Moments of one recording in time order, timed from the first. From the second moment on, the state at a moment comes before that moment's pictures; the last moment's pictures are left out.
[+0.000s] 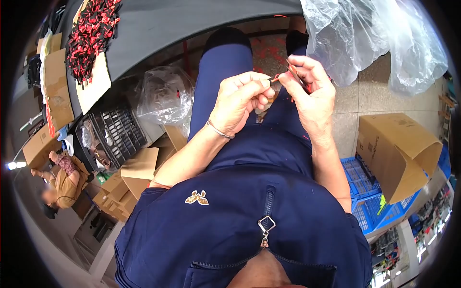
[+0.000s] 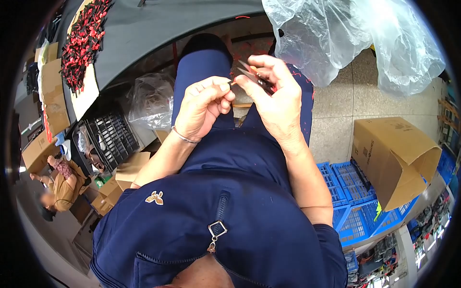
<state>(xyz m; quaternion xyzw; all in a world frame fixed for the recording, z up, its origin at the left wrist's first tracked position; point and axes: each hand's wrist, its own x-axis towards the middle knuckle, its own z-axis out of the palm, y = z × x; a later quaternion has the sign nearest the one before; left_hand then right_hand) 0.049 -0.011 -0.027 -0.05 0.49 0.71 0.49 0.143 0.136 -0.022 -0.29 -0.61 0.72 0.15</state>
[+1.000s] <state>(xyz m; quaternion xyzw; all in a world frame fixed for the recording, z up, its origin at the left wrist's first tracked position) 0.052 -0.005 -0.027 0.01 0.61 0.66 0.44 0.156 0.130 -0.039 -0.31 -0.68 0.62 0.22</state>
